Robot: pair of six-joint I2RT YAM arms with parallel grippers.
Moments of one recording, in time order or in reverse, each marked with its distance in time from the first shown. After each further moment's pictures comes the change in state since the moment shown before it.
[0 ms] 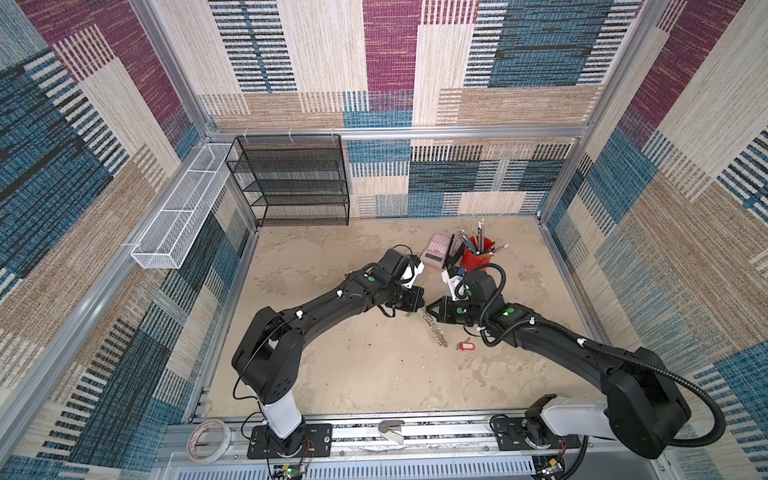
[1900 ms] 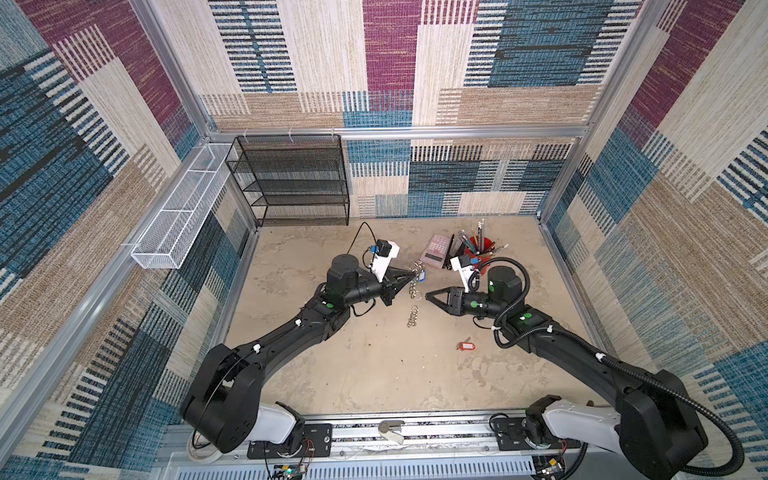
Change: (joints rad) left arm 0.190 -0.305 -0.447 0.933 0.304 0.145; right arm -0.134 -0.133 -0.054 0.253 -0.277 -0.018
